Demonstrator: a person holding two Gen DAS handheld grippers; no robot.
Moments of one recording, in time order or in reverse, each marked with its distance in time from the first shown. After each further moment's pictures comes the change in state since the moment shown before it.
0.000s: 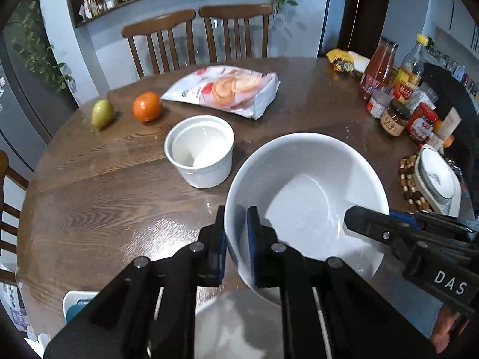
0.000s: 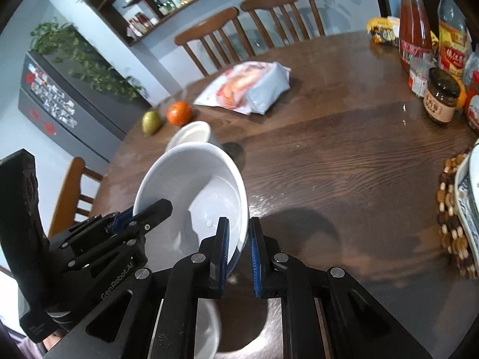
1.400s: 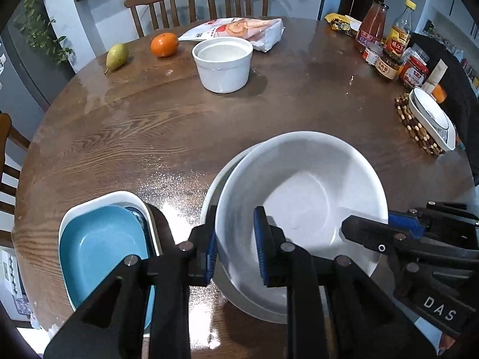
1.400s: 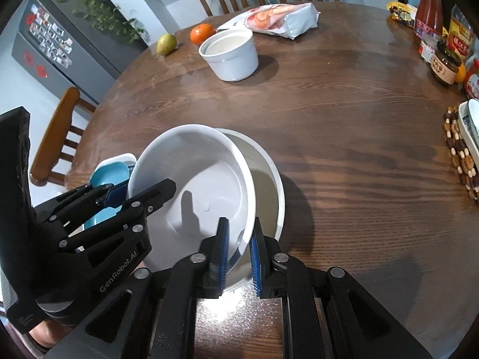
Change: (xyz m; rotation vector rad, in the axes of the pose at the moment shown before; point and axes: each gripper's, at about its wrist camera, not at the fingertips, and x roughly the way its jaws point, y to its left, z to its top) left arm -0.016 0.030 -0.096 0.013 0.142 -0.022; right arm 0.016 0.054 -0.092 -0.111 0.207 -0.108
